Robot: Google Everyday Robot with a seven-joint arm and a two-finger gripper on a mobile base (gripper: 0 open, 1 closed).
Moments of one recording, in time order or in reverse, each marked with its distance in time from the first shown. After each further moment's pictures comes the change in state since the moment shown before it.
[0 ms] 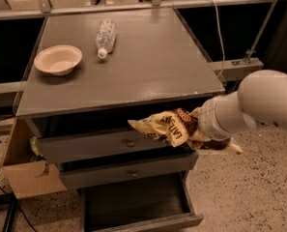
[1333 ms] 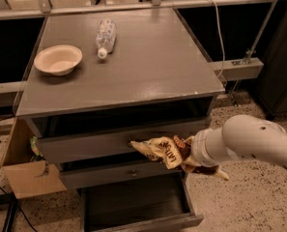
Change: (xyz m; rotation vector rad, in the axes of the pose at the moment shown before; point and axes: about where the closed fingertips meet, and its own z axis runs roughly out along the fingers) arm 0.051 0.049 0.093 -0.045 -0.009 0.110
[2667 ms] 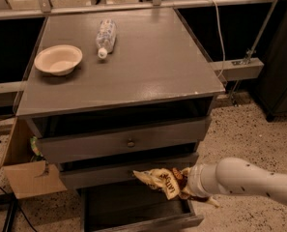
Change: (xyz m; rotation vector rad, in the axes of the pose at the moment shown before) arm 0.073 0.065 0.105 -0.052 -0.057 0.024
